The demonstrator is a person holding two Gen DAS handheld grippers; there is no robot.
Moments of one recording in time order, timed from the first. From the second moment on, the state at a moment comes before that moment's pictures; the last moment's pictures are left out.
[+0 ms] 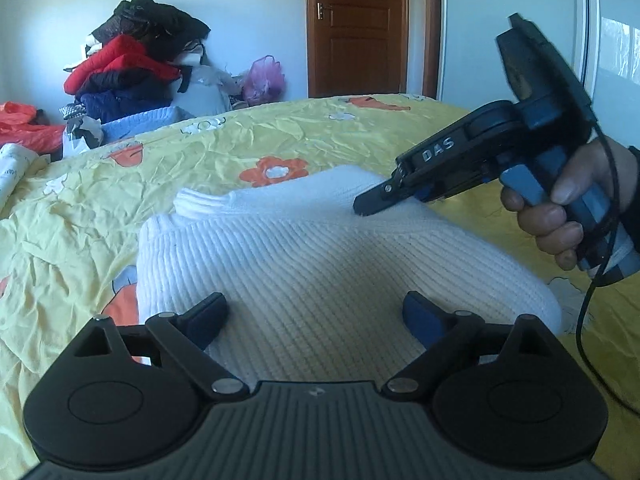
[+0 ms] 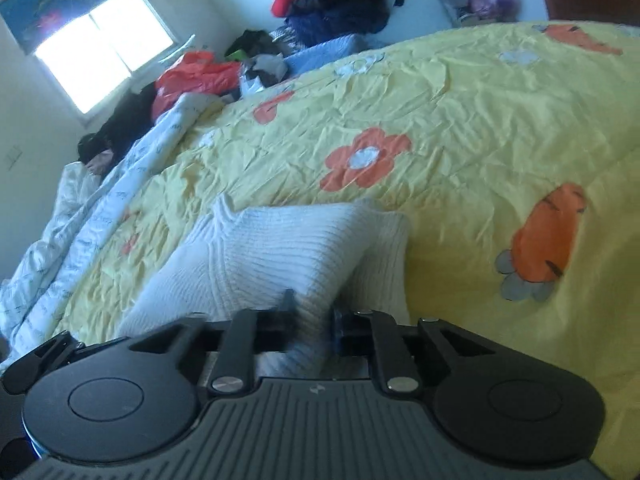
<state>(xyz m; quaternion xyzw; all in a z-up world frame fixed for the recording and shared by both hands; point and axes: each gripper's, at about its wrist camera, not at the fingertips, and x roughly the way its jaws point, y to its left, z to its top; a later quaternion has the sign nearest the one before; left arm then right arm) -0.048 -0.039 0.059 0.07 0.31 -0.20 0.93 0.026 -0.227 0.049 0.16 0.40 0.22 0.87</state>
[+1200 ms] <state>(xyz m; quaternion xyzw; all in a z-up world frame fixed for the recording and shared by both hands) -0.147 0.037 0.074 0.08 0.27 -0.14 0.95 -0.053 -0.204 0.080 0.10 0.31 0.22 0.92</state>
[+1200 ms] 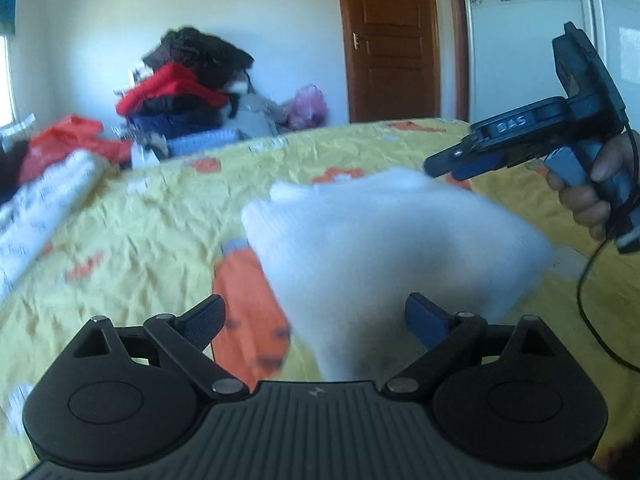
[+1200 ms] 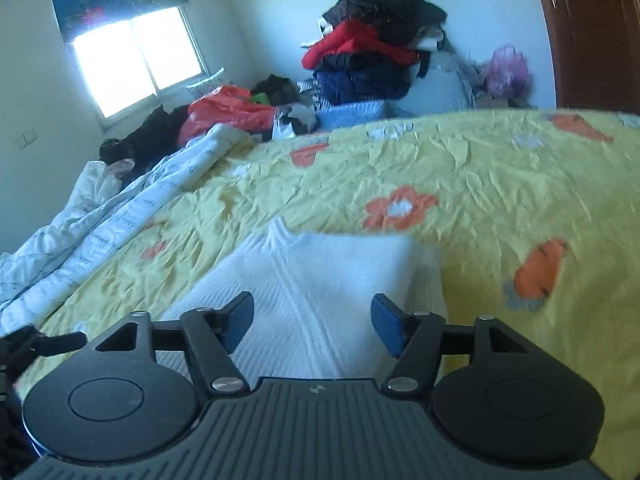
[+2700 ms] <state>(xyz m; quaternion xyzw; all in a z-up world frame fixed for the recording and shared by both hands) -0.133 0.003 0.032 0.16 0.29 -0.13 0.93 -0.073 -0.230 0.056 0.07 0.41 0.28 0.87</state>
